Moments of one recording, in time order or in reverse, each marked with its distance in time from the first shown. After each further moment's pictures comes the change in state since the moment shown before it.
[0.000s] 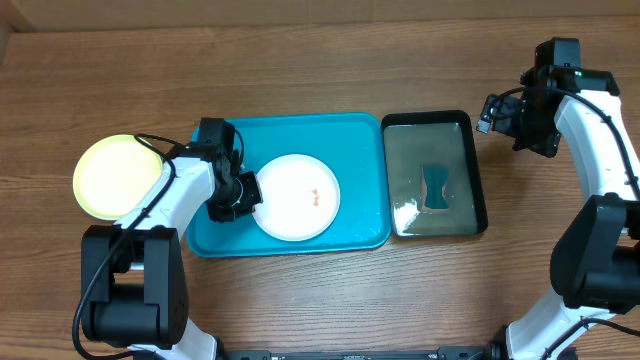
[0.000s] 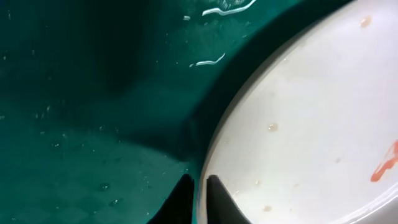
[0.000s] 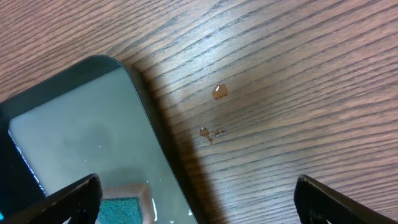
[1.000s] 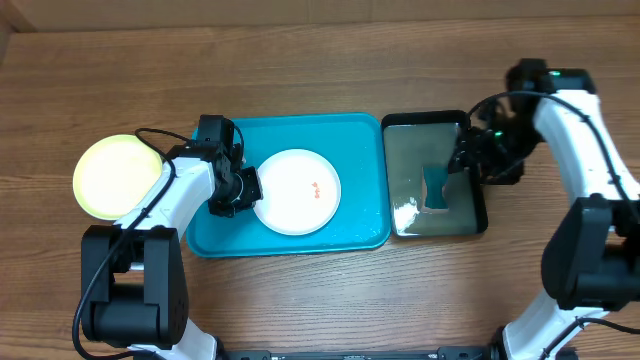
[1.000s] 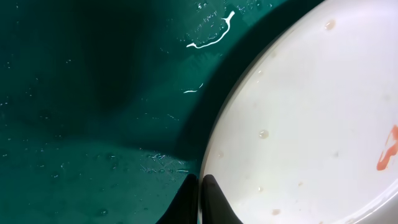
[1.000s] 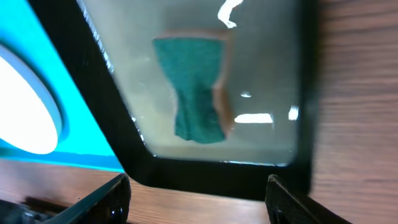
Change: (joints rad) left arm 0.000 0.000 0.000 0.047 0.000 0.057; right arm 0.119 0.000 -0.019 -0.339 -0.250 -0.146
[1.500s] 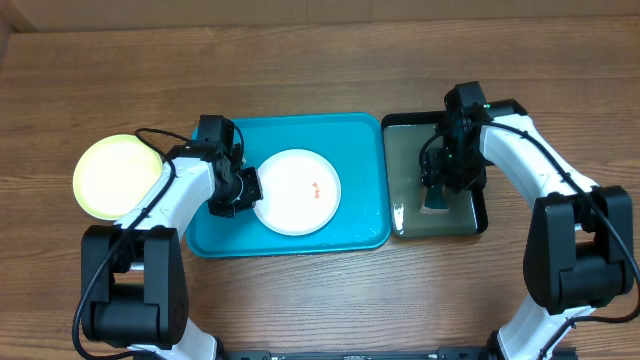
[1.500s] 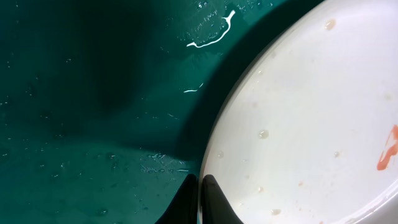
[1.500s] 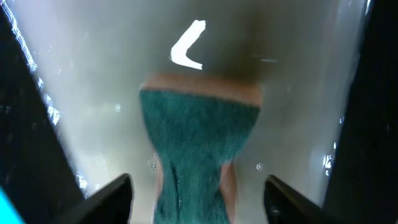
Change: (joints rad) left arm 0.000 0.000 0.000 -0.001 0.000 0.000; right arm 0.163 0.000 -0.233 0.377 0.210 0.076
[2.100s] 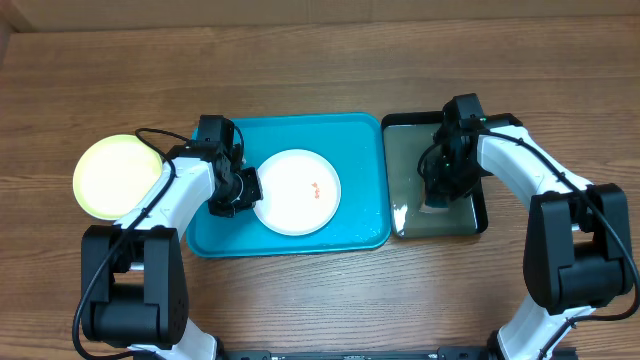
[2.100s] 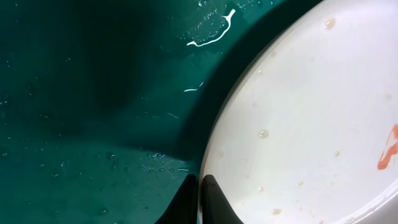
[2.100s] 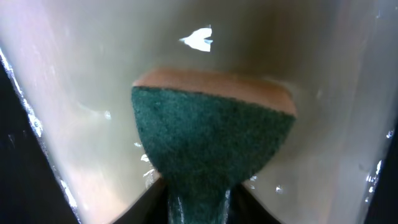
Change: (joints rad) left arm 0.000 0.000 0.000 -0.002 0.000 0.003; right arm 0.000 0.000 -0.087 0.113 -0.035 0.020
